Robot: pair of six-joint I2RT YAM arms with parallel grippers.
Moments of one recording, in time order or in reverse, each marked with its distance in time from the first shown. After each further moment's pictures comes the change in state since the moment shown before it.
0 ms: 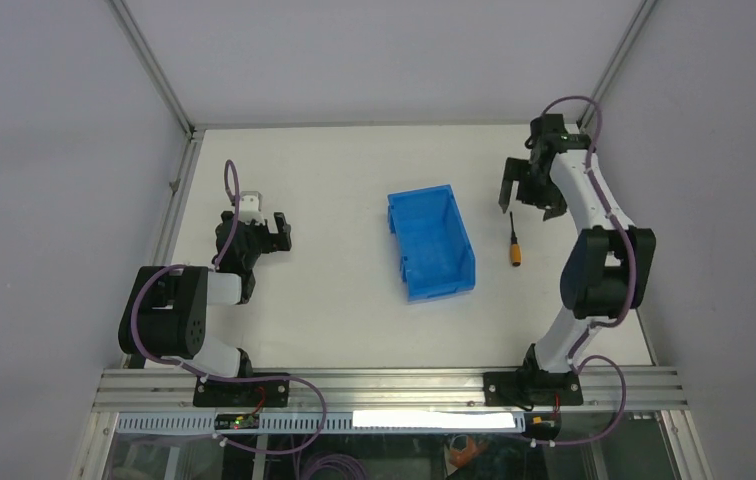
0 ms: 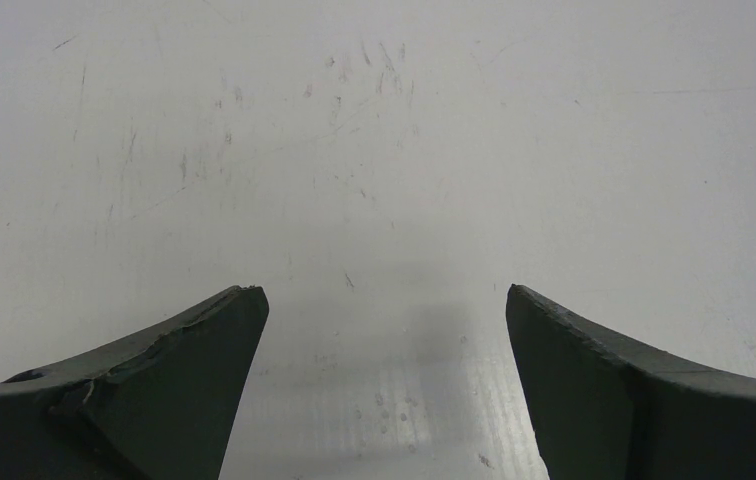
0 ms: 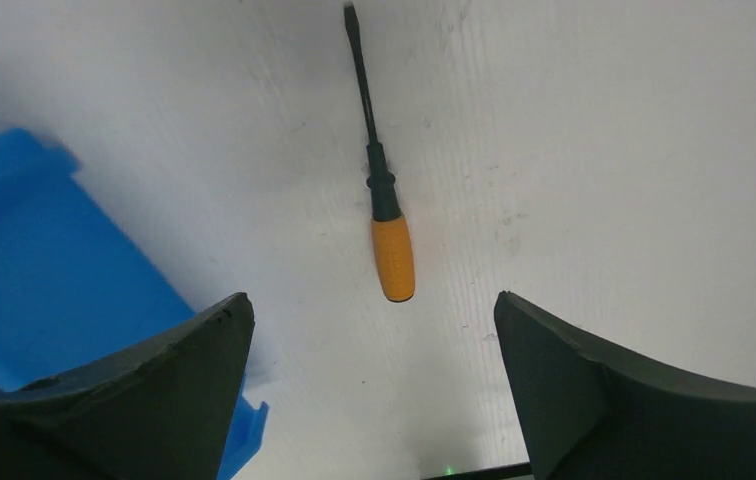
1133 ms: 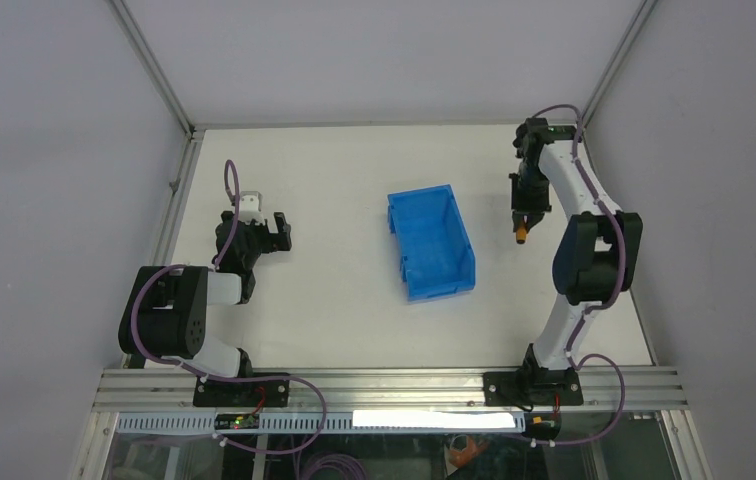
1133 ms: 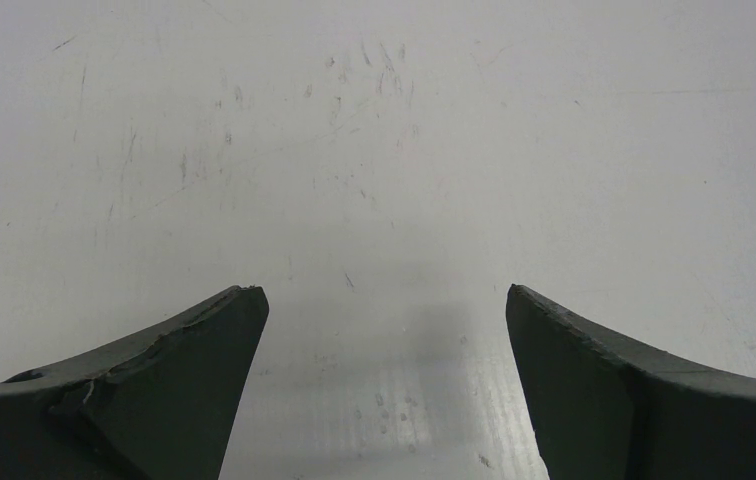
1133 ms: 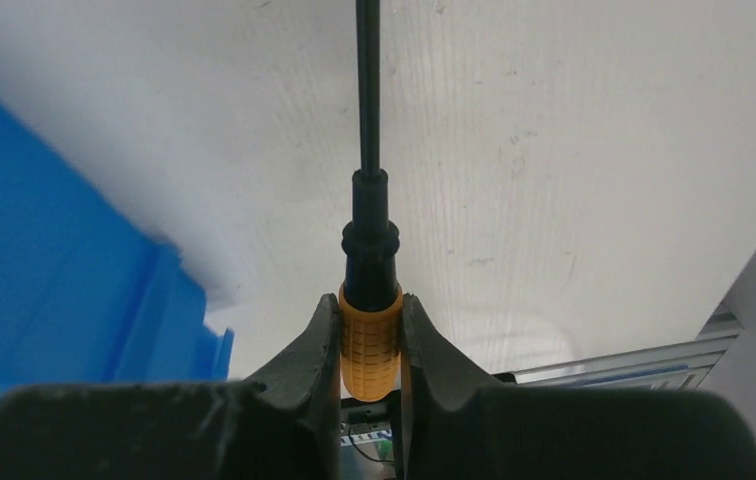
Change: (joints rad) left arm 0.000 0.000 0.000 0.000 0.000 0.000; right arm 0.027 0.213 -0.008 -0.205 0.007 -0.051
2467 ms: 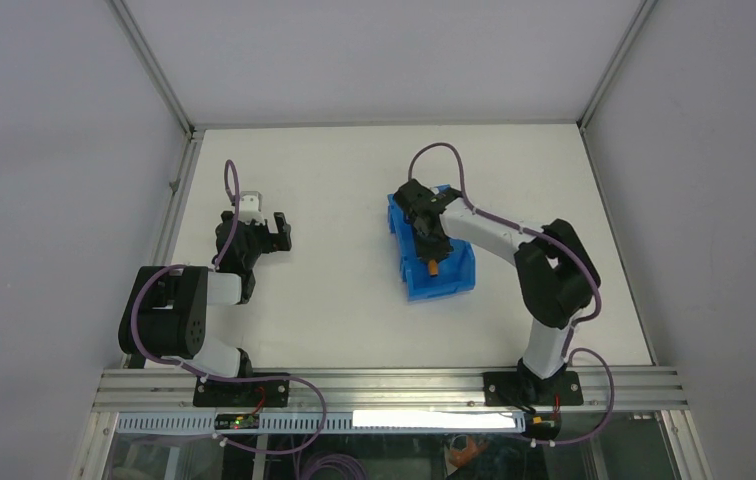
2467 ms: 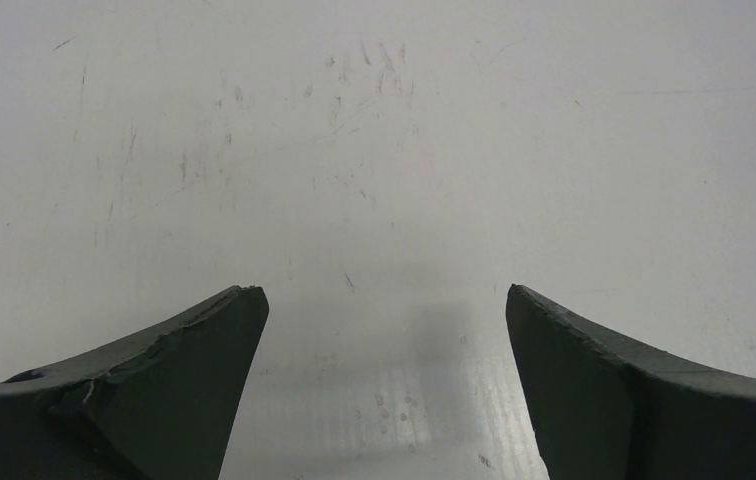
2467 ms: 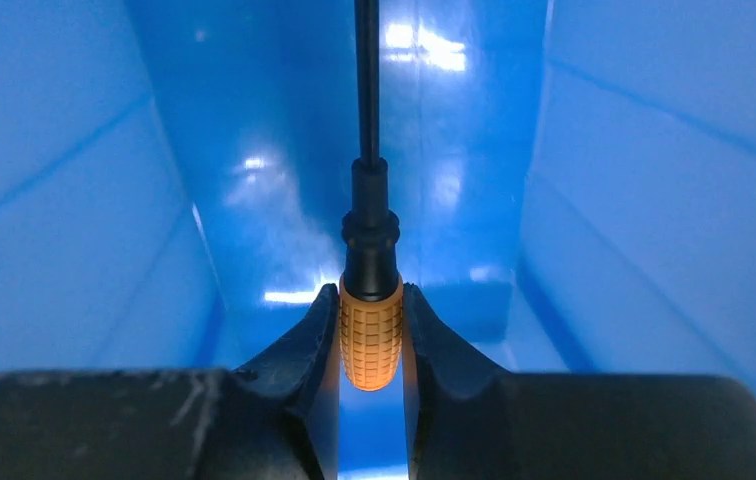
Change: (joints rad) left arm 0.000 0.000 0.000 0.000 0.000 0.000; right arm 0.652 -0.116 -0.293 0.386 0.128 0.324
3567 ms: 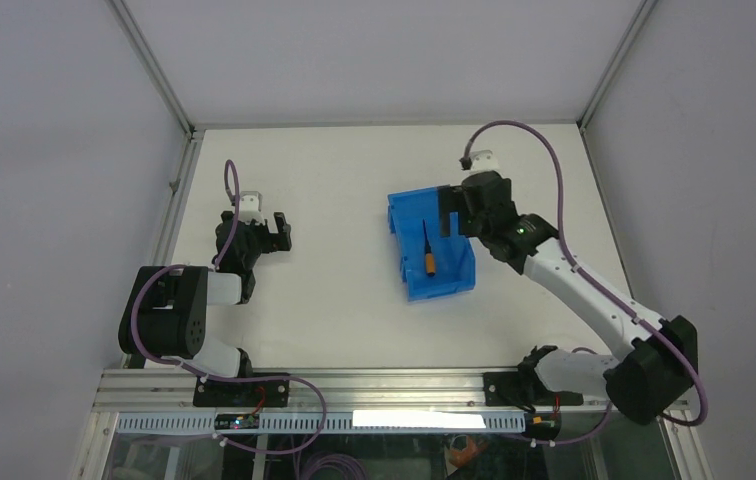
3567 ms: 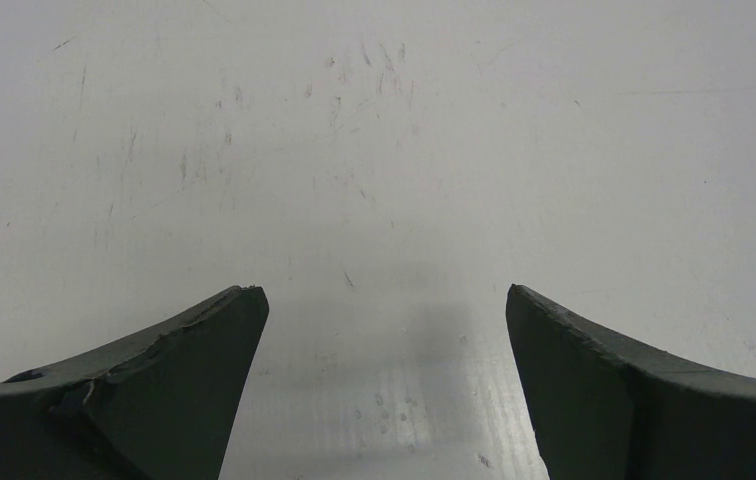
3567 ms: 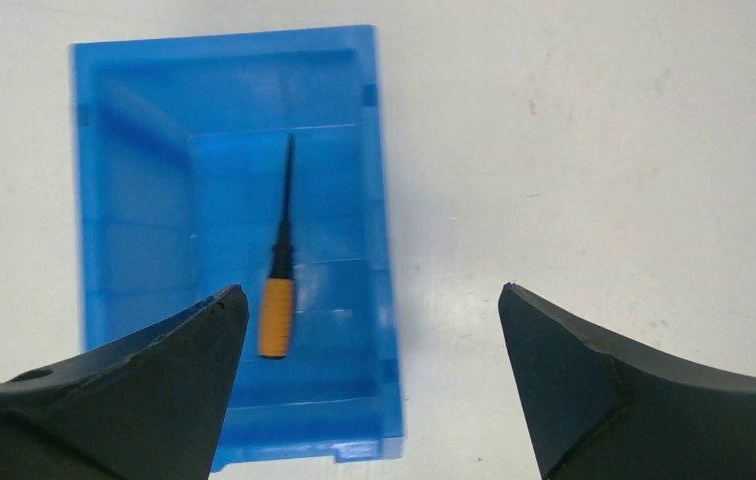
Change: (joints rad) left arm 0.000 0.000 0.000 0.000 0.000 0.000; right arm -0.056 -0.522 -0.210 0.311 0.154 -0.213
